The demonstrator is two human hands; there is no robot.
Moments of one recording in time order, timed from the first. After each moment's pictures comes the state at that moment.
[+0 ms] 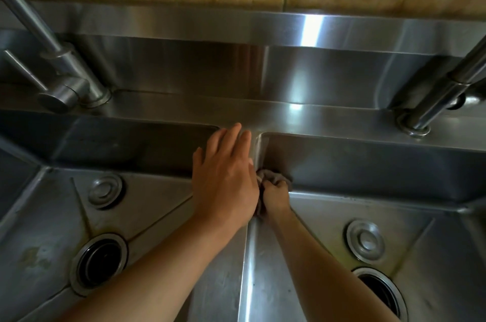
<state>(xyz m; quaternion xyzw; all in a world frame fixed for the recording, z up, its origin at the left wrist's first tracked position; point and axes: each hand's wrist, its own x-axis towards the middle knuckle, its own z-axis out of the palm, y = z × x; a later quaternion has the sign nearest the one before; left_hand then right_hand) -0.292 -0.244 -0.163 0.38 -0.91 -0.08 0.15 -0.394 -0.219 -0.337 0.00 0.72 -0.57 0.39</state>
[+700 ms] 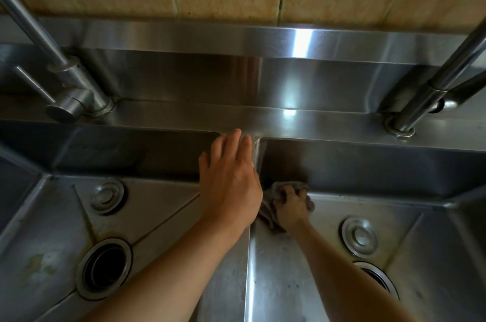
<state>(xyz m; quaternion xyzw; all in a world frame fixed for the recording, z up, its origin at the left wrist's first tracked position) -0.294 -0.239 -0.156 0.39 -0.91 -0.08 0.12 -0.412 -0.163 -0.307 -0.23 0.90 -0.20 0.30</state>
